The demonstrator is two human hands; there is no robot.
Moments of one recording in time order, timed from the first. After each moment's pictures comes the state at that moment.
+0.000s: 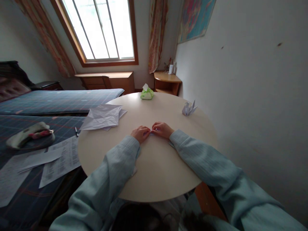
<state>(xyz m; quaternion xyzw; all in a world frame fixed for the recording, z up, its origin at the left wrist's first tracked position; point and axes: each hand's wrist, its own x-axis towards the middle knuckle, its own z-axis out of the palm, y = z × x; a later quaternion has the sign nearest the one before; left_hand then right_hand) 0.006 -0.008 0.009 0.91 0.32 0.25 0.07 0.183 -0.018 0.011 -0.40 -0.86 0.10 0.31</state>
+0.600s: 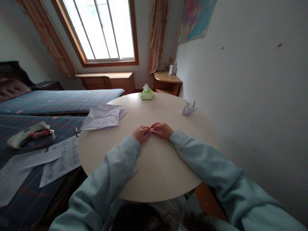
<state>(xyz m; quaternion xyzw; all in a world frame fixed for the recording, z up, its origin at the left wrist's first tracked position) 0.007 -0.006 0.003 0.90 0.32 0.27 0.07 0.182 -0.020 0.010 -0.40 -0.84 0.13 0.34</state>
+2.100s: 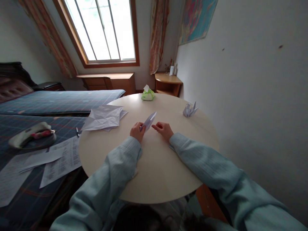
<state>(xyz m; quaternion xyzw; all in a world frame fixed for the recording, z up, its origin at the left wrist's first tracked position) 0.010 -0.005 0.009 0.76 0.50 0.41 0.07 0.170 -0.026 0.015 -0.56 -0.70 0.14 0.42</state>
